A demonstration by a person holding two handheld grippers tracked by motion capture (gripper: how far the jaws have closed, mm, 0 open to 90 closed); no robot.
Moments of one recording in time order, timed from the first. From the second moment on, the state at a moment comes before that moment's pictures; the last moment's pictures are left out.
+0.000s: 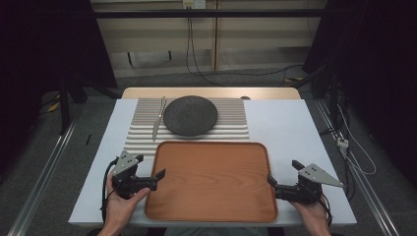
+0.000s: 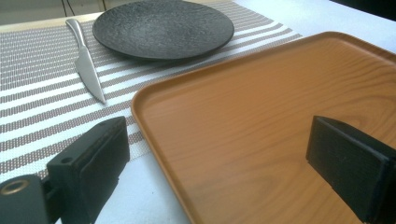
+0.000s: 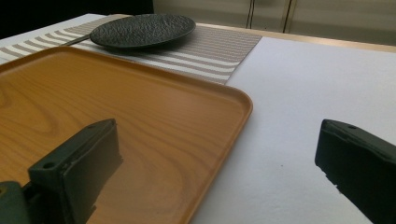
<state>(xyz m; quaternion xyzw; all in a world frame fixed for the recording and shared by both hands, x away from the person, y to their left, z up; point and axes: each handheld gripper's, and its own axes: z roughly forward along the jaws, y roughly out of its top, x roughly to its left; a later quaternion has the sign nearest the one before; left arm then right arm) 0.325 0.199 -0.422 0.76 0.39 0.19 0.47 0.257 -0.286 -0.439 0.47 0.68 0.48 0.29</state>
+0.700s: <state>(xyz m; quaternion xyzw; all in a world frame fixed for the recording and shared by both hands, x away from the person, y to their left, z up) 0.344 0.191 -0.417 0.78 0.38 0.20 0.45 0.258 -0.287 -0.440 0.48 0.68 0.47 0.29</state>
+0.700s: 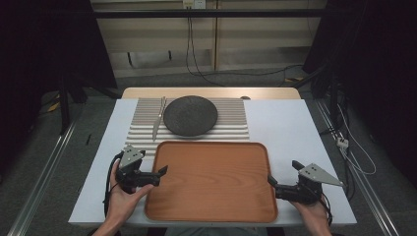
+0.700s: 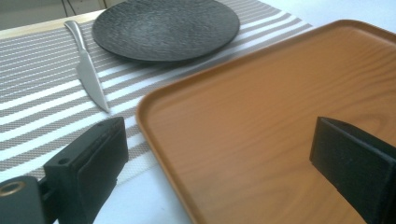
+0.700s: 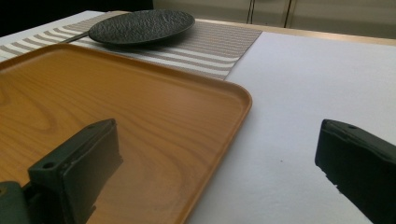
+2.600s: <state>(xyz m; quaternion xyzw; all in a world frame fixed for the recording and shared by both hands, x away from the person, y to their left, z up) 0.534 0.191 -0.404 0.77 0.47 0.22 0.36 0.272 -0.283 -0.446 0.48 0.69 0.47 0.27</state>
